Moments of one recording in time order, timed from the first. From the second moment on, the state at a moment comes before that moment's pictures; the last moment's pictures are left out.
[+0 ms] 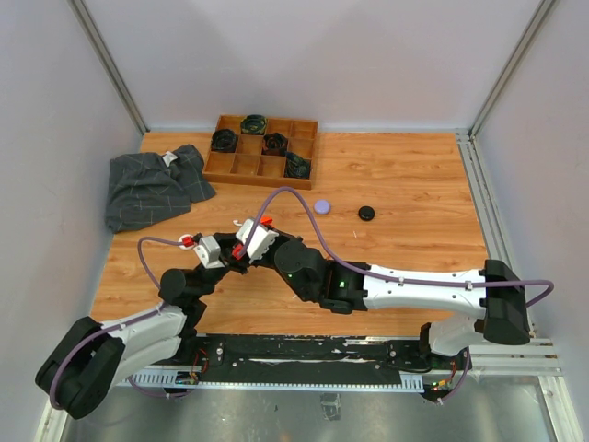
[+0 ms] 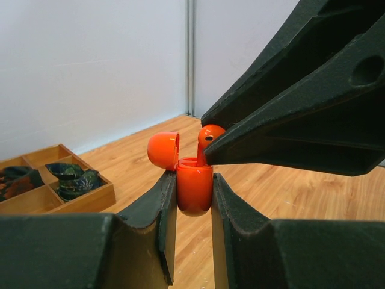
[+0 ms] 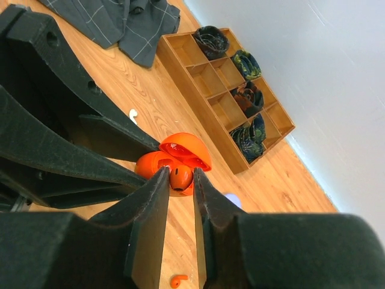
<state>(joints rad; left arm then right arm) -0.54 0.94 0.03 1.38 0.33 -0.16 1.38 1.45 1.13 0.10 0.68 -0.41</state>
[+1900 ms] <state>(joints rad) -0.54 1.10 0.03 1.53 0.62 -0.24 0.97 1.18 0.99 -0.19 -0.48 -0.28</state>
